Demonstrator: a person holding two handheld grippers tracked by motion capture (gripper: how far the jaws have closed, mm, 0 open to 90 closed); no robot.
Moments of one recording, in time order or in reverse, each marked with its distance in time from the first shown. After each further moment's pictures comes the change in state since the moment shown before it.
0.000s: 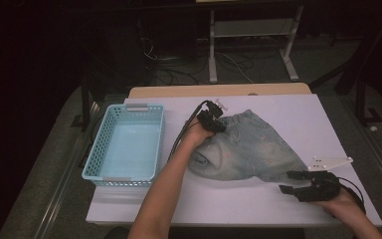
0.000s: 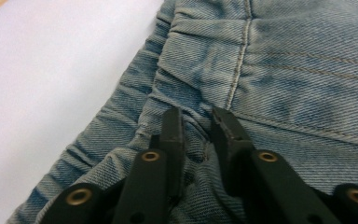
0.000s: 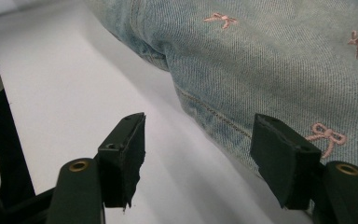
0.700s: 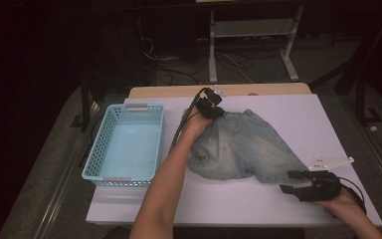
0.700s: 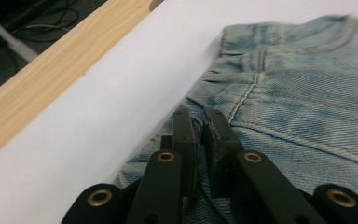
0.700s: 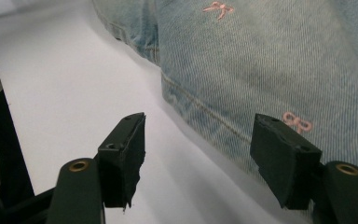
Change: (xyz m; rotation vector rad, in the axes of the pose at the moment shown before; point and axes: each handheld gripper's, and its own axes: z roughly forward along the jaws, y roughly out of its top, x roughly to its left) left arm 0.018 0.027 -0.017 -0.085 0.124 0.009; right arm -0.001 0.000 -0.001 -0.003 -0.003 0.004
